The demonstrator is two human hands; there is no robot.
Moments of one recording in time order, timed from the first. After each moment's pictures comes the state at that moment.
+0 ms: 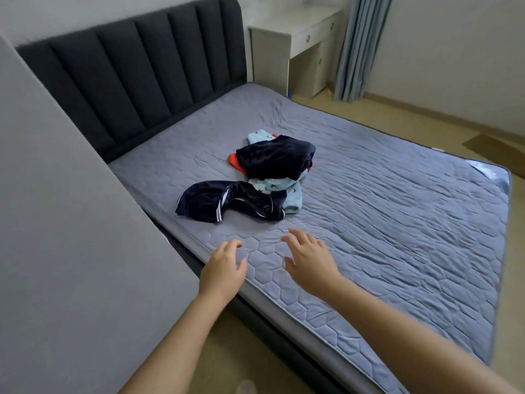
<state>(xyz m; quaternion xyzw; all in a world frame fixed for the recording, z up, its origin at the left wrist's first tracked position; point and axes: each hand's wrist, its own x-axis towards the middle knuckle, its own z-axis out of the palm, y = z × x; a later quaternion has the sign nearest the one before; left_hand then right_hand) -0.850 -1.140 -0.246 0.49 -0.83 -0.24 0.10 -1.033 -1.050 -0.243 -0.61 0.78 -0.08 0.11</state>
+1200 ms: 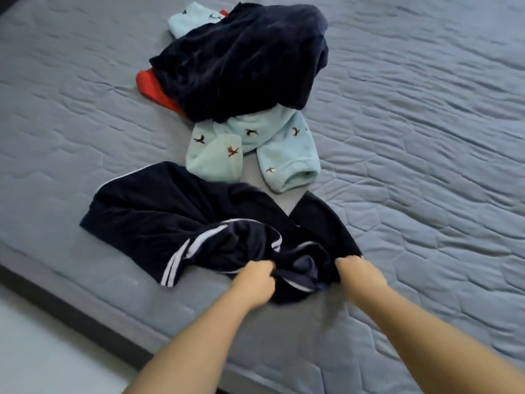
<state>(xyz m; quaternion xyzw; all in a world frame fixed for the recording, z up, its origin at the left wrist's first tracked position) -1.065 -1.421 -0.702 0.35 -0.82 -0.36 -0.26 -1.218 -1.274 -0.691 -0.36 0.84 0.18 0.35</state>
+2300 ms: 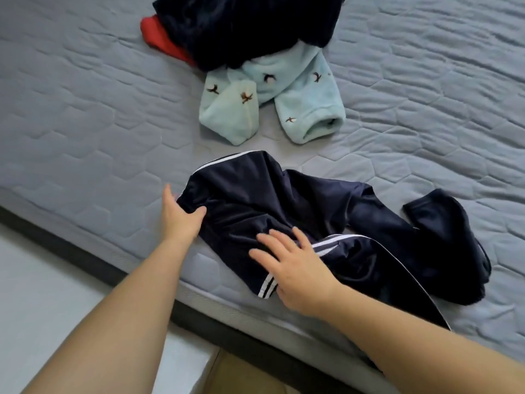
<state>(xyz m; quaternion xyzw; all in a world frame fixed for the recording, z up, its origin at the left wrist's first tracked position) -0.960 -1.526 -0.713 0.66 -0.65 -0.38 0.06 -1.075 -1.300 -0.688 -0.67 0.71 -0.02 0.23</state>
